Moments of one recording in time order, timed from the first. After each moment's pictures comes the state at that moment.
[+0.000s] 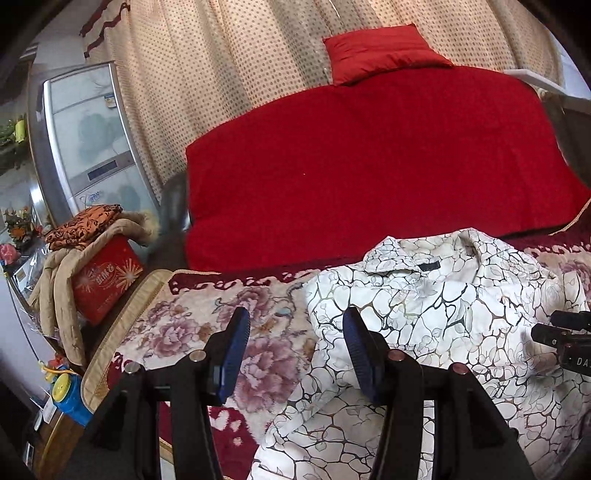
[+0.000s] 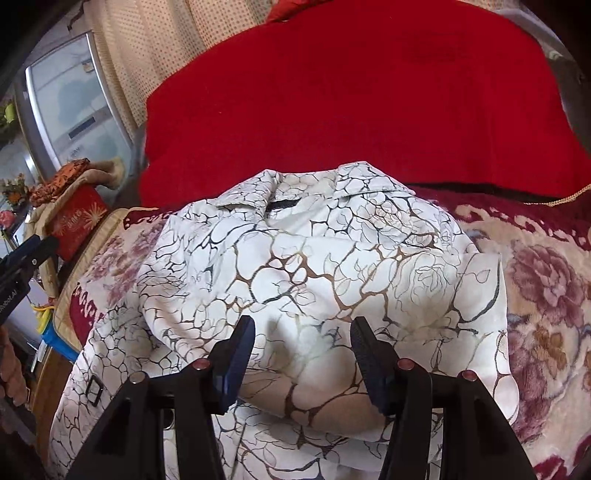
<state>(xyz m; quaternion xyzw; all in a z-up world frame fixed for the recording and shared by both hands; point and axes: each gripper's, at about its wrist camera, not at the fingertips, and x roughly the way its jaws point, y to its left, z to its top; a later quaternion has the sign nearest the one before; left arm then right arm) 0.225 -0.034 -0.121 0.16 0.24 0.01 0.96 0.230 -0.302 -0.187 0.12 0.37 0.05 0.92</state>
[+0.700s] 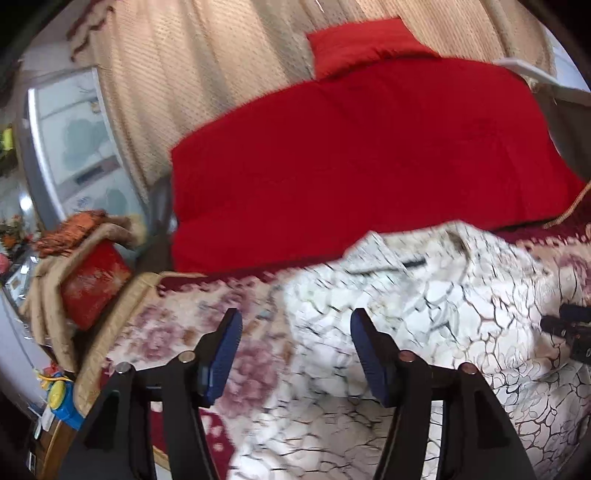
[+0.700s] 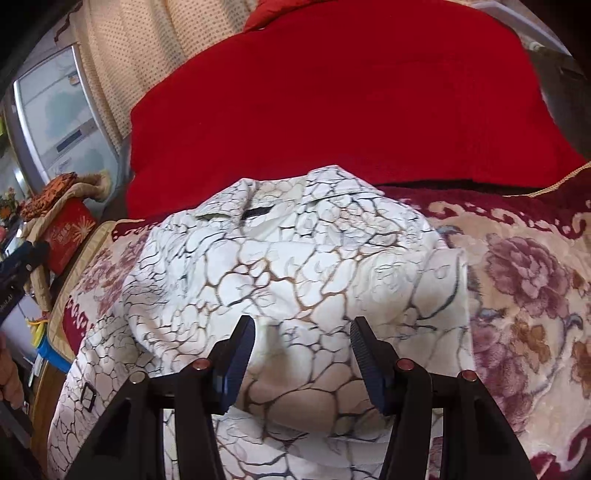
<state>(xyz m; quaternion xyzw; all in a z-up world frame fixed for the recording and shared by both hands) 0.243 -0.062 -0.140 0.17 0.27 -0.01 0.95 0.223 -0.330 -0.189 0.14 0.37 0.01 0.92</state>
